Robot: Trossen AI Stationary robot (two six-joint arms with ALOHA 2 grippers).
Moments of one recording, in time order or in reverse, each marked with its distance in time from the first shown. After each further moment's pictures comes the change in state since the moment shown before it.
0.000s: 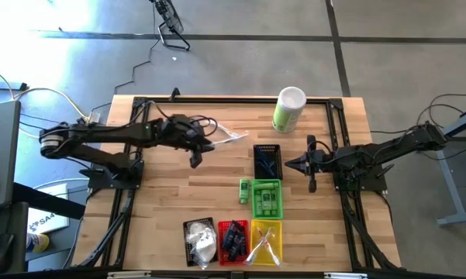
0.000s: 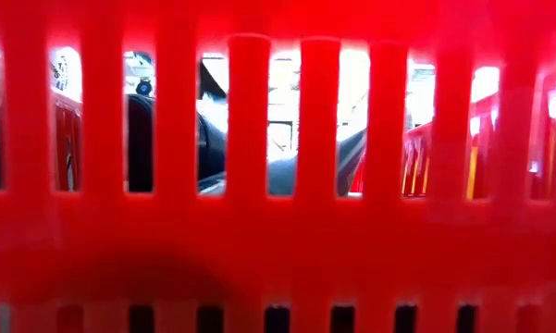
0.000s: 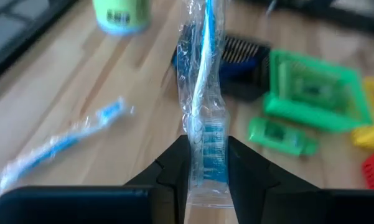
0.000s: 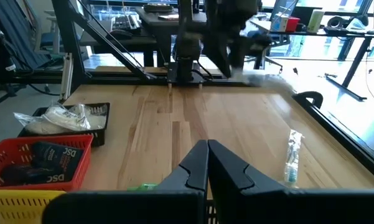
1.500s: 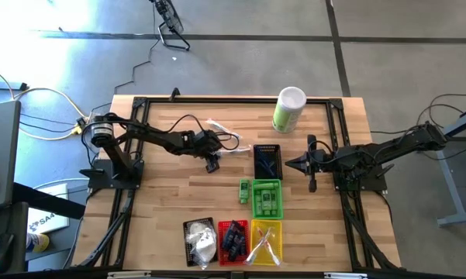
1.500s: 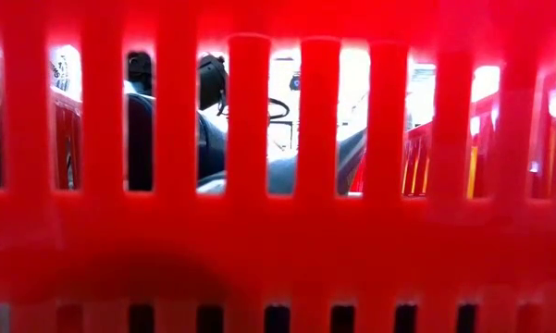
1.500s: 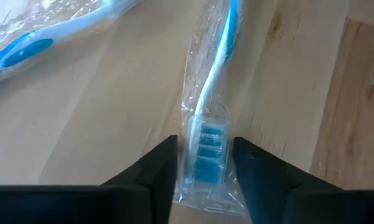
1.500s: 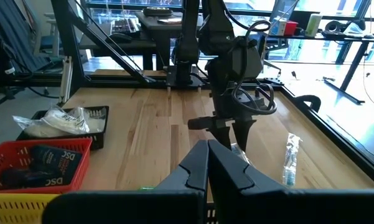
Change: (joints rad) left arm 0.000 0.547 0.002 0.220 -0.171 0.018; right arm 0.000 -0.007 0.000 0.007 0.005 -0.011
